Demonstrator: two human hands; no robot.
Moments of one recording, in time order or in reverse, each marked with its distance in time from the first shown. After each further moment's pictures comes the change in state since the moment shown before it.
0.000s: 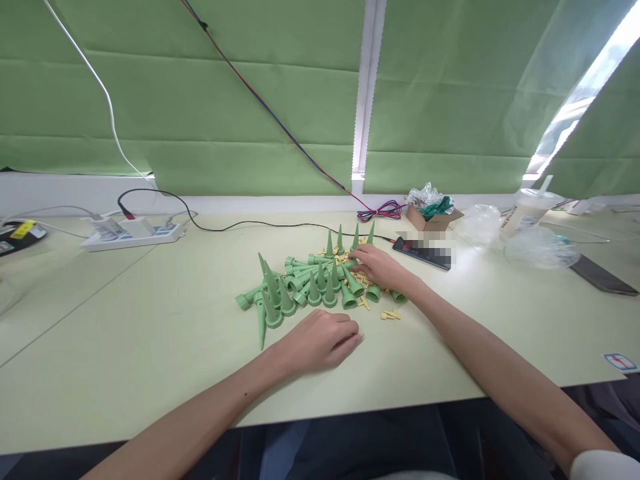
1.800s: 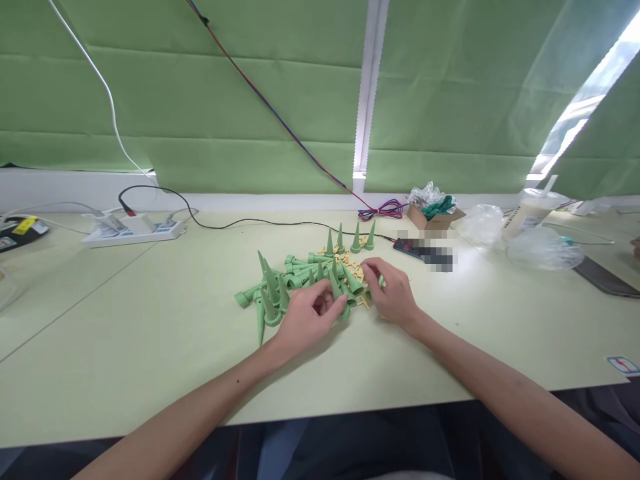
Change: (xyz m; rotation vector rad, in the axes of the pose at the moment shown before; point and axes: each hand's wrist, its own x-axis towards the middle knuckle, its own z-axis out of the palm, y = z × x) left_hand 0.006 -0.002 -0.007 -0.431 0.508 -0.507; right_hand -0.044 -0.067 0.000 0.318 0.493 0.237
